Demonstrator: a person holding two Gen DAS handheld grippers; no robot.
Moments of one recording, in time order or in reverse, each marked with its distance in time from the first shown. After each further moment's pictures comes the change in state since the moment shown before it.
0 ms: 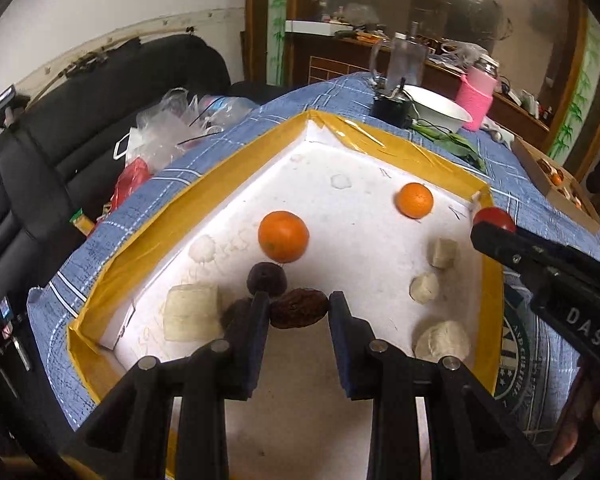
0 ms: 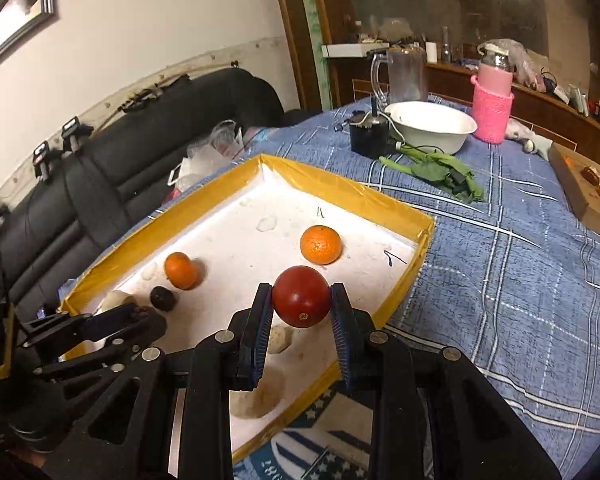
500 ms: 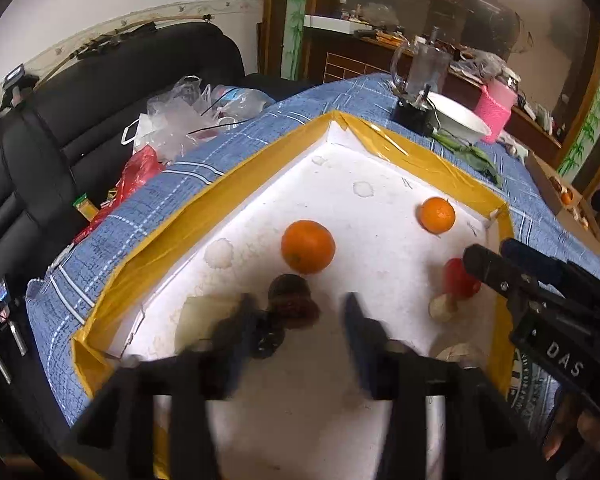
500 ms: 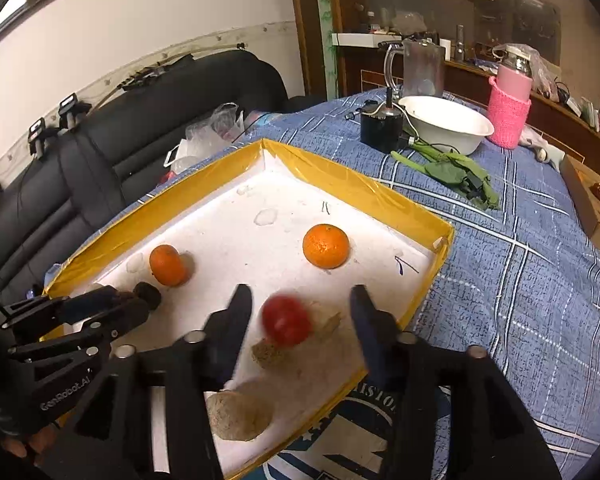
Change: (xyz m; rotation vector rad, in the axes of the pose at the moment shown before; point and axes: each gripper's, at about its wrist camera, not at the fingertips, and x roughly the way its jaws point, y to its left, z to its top) left arm 0.005 0.020 0.009 -0.069 0.016 0.007; right arm 0.019 0.008 0.007 -0.059 0.038 -0.021
